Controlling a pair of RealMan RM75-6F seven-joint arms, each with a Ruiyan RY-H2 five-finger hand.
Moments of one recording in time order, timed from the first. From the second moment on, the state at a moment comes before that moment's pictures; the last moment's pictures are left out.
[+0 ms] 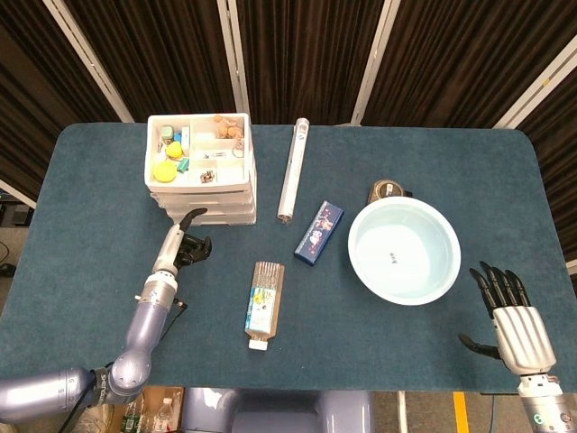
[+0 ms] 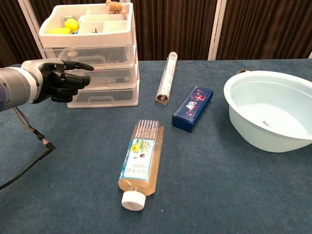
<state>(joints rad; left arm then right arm) -0.67 -1.60 -0.47 -1.80 0.47 1.14 0.04 0.08 -1.11 0.01 -1.68 -1.59 1.47 -0.05</state>
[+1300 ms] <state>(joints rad) -0.71 -1.70 -0.54 -1.64 0.48 1.06 -0.06 0.08 -1.11 0.01 -1.68 -1.59 1.47 -0.06</state>
